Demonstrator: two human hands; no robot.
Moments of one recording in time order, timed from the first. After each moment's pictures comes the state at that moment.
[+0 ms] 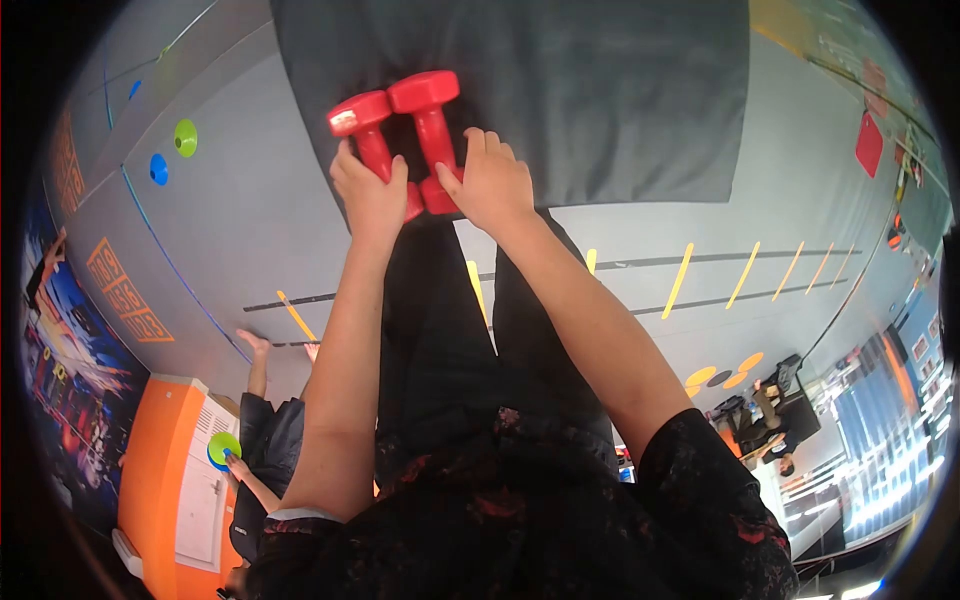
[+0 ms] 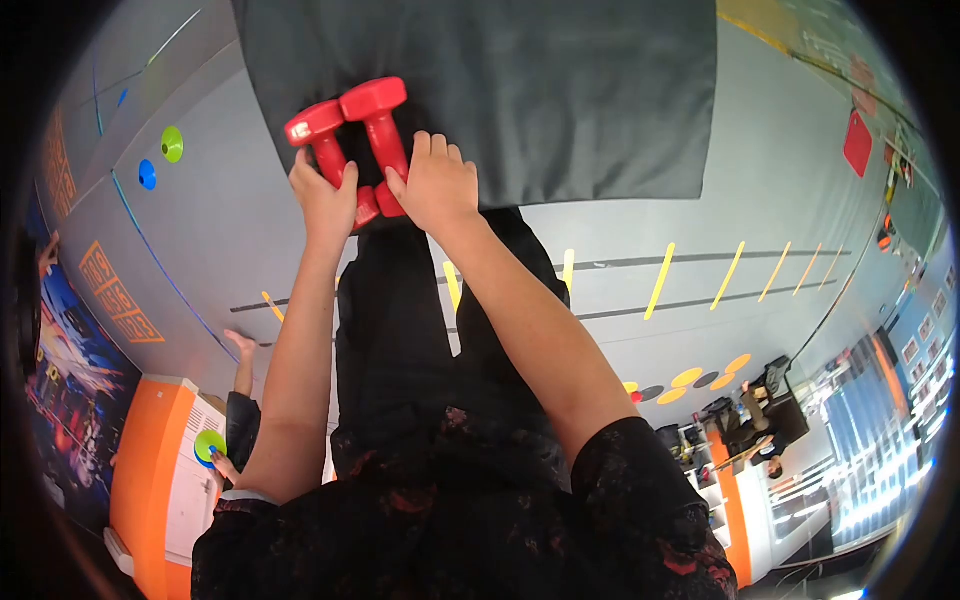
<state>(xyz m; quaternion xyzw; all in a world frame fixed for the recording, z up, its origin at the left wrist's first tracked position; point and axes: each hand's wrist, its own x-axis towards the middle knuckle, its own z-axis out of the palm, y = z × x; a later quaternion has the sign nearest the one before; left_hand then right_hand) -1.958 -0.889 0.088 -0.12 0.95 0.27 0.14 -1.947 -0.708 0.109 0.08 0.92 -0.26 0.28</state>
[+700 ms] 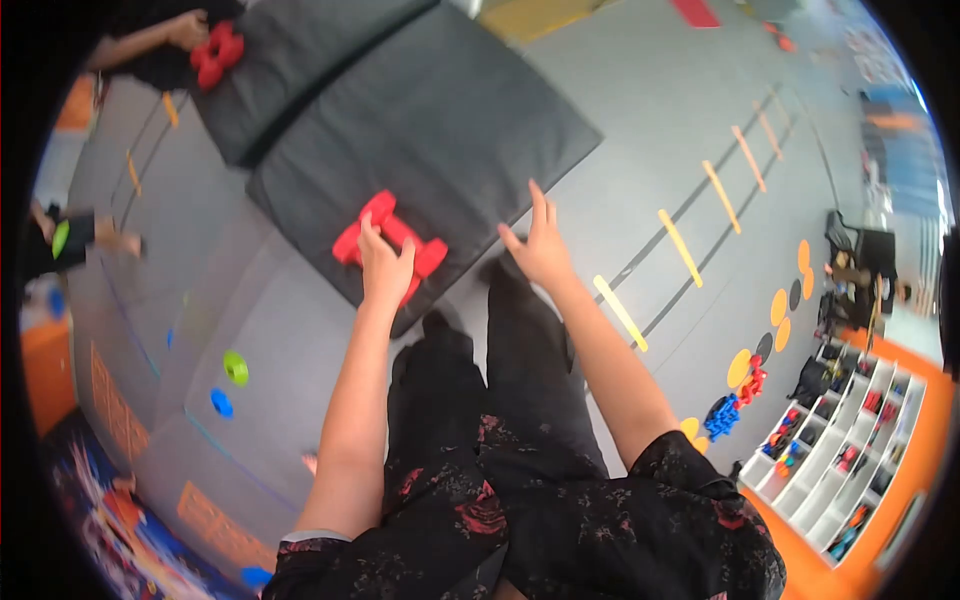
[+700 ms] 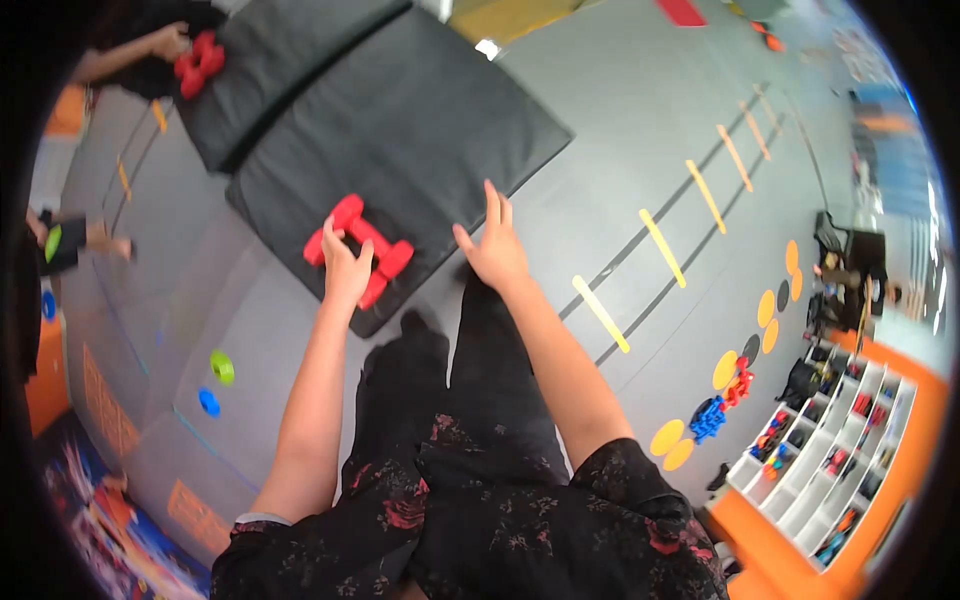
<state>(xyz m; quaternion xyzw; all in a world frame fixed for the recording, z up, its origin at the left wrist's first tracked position) -1.972 -0.870 0.193 0.19 0.88 0.37 0.21 -1.796 -0.666 0.238 0.40 0.84 -0.36 -0.04</state>
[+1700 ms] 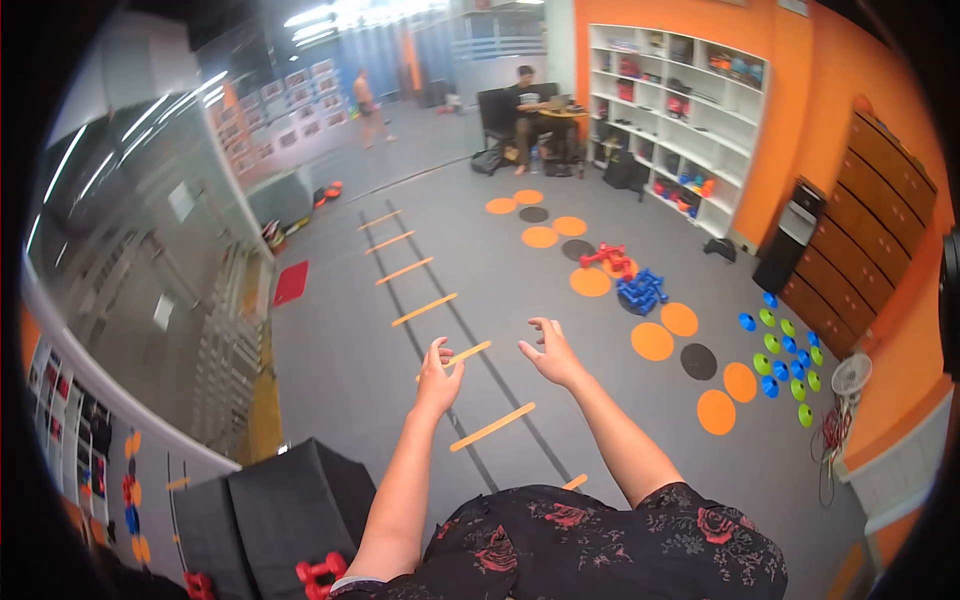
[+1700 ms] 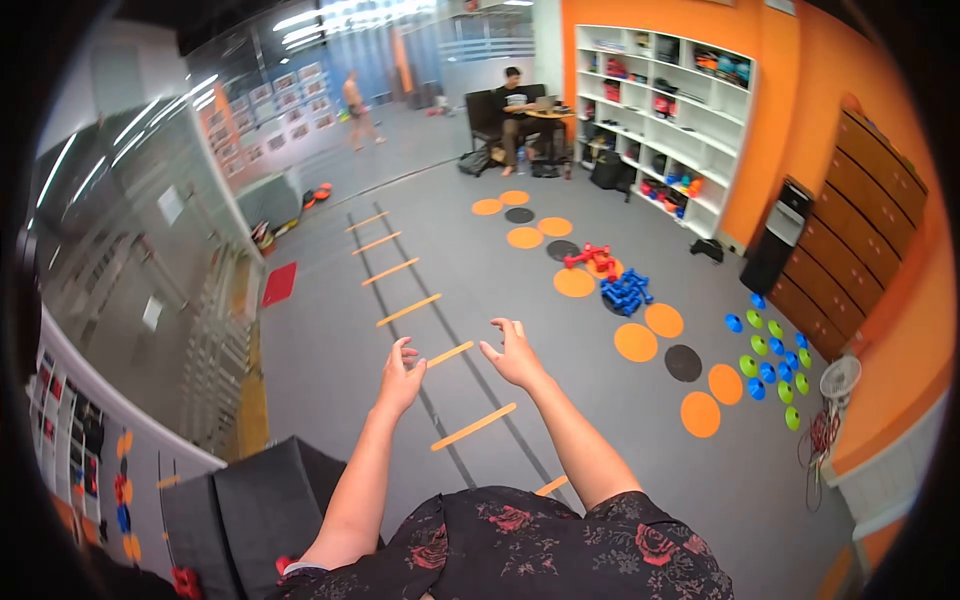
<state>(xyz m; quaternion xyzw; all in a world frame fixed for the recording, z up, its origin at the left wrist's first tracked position) -1.332 -0.691 0.509 0.78 0.42 0.34 0.32 -1.088 -0.804 0.528 0.71 0.52 -0.21 -0.43</state>
